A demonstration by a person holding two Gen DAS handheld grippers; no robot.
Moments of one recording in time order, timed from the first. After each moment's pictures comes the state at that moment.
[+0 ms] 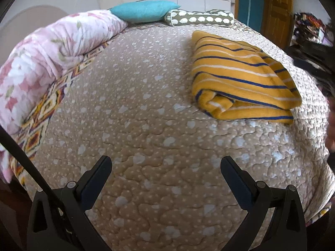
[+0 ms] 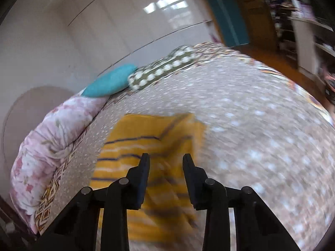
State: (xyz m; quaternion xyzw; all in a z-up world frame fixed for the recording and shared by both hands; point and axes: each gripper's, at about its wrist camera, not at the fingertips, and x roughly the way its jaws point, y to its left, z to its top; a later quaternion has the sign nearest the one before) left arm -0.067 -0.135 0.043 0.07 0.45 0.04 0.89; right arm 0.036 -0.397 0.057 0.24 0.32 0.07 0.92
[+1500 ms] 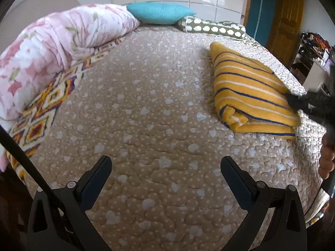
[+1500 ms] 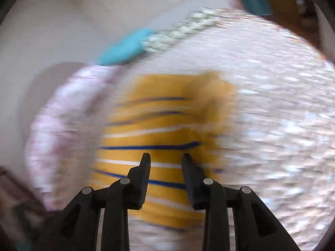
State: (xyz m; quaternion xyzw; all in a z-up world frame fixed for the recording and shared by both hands) left arm -0.074 -0.099 0.061 0.02 0.43 0.04 0.90; right arm 0.041 -0.394 0.013 0.25 0.42 0.14 0.86
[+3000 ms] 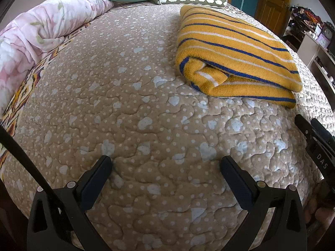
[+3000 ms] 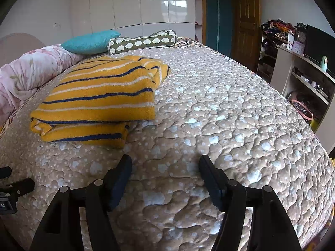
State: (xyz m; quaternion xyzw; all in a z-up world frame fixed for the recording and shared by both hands) left arm -0.054 -0.143 0.007 0.05 0.51 0.00 0.86; right arm -0.077 -0.358 -0.019 0.07 0.36 -0.05 0.93
